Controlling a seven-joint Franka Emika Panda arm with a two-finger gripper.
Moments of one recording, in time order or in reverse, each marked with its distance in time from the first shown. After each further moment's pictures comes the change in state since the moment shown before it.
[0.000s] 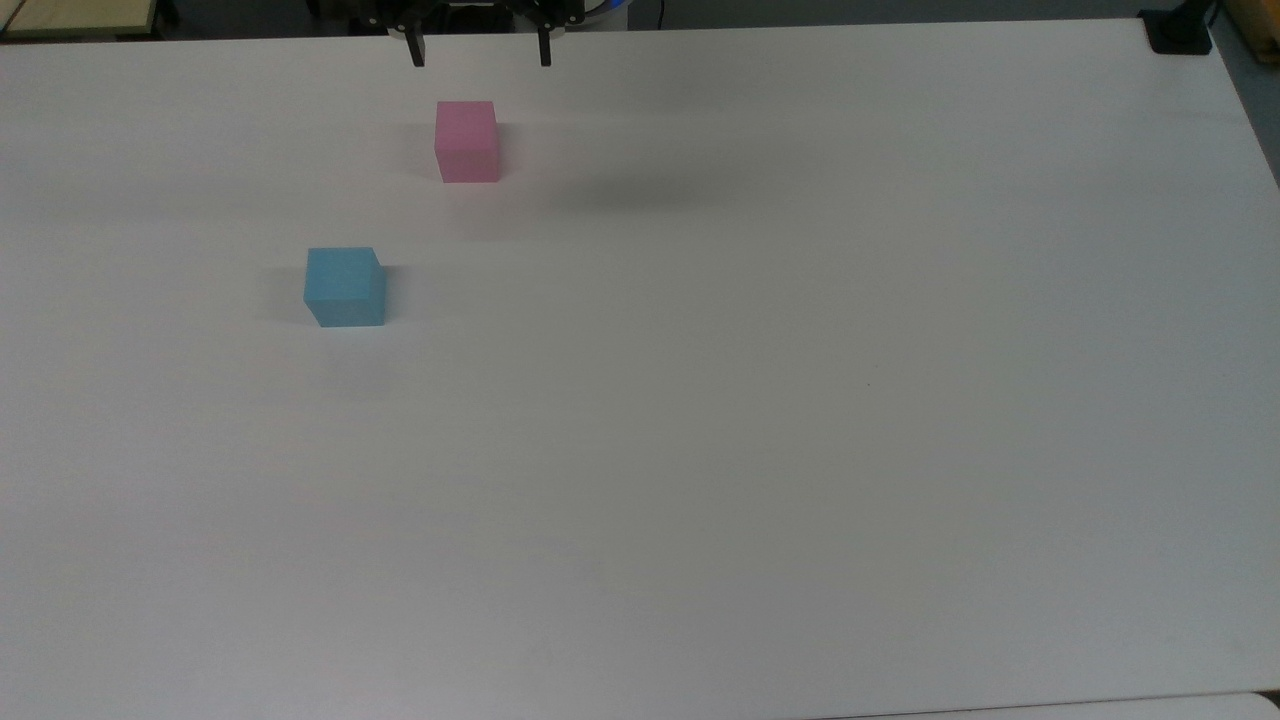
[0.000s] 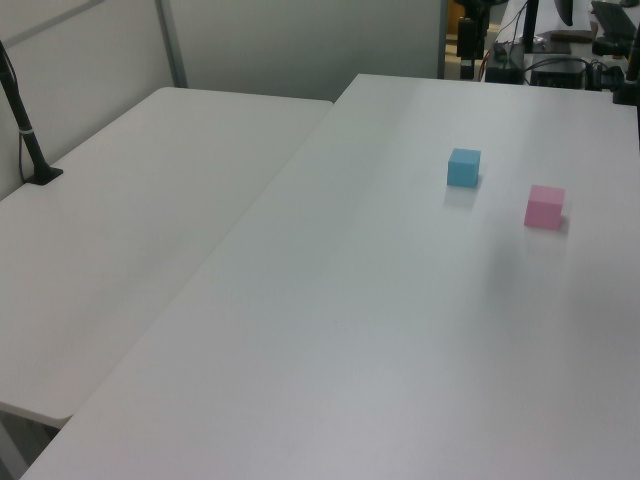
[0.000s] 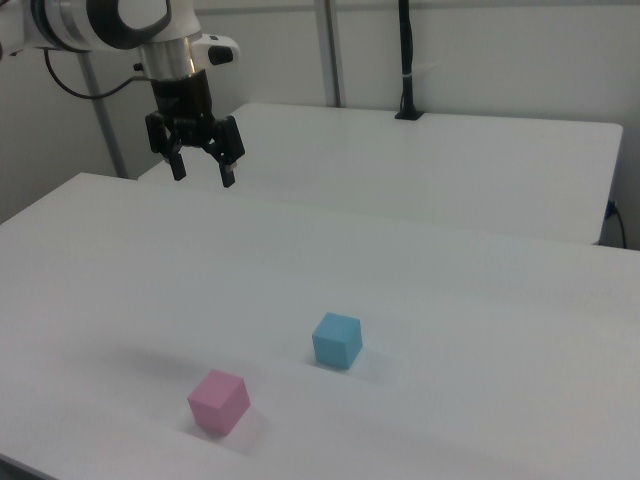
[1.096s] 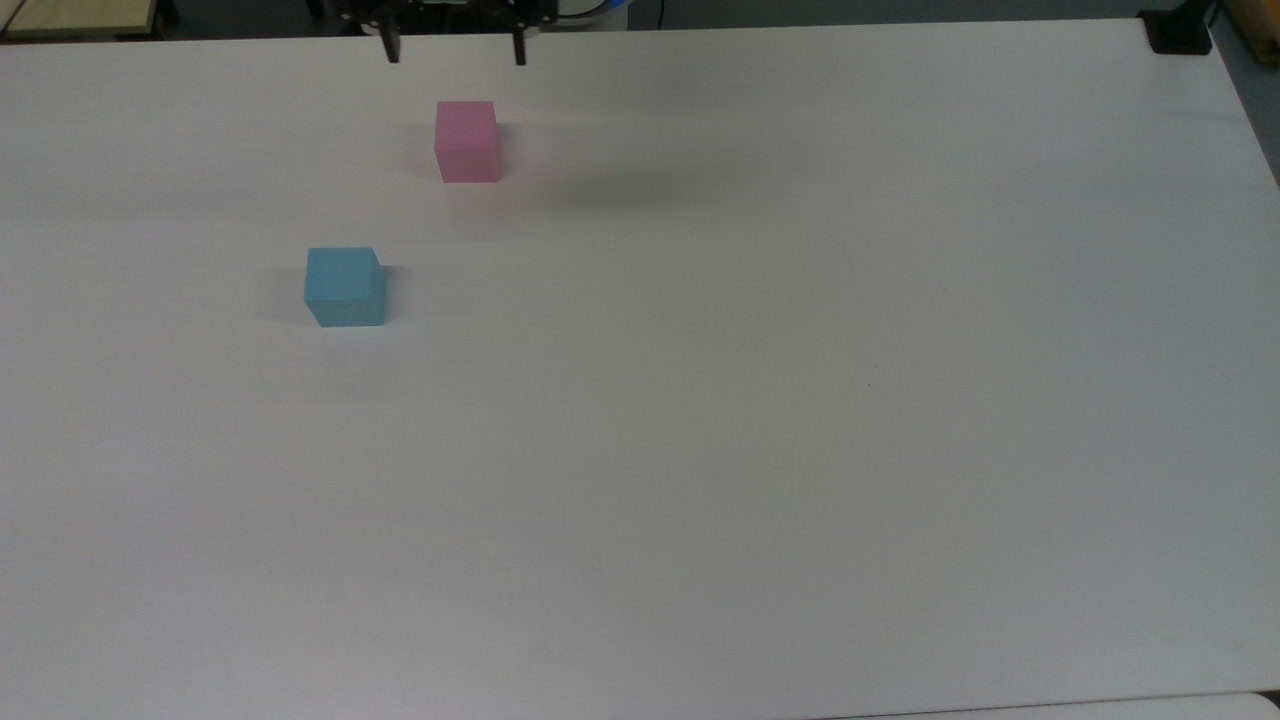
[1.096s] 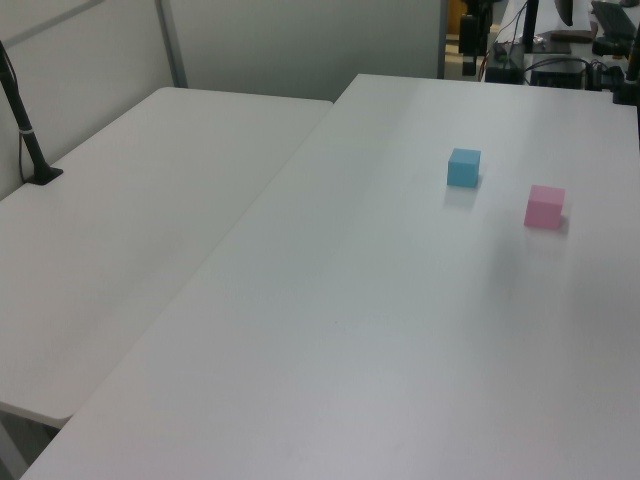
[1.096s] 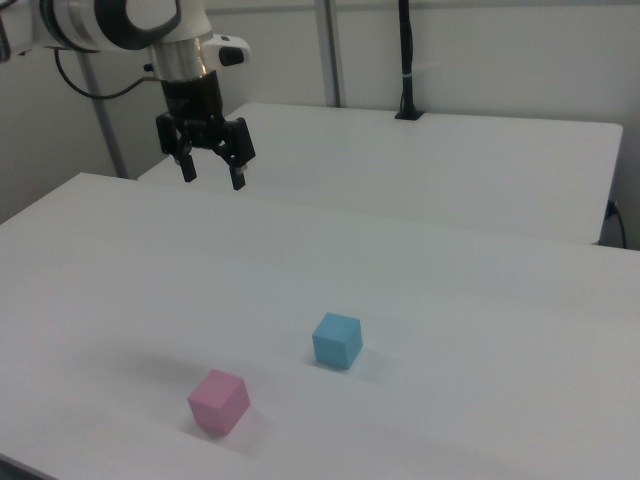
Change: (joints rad) arm -0.030 -0.001 -0.008 0.000 -0.001 0.000 -0.006
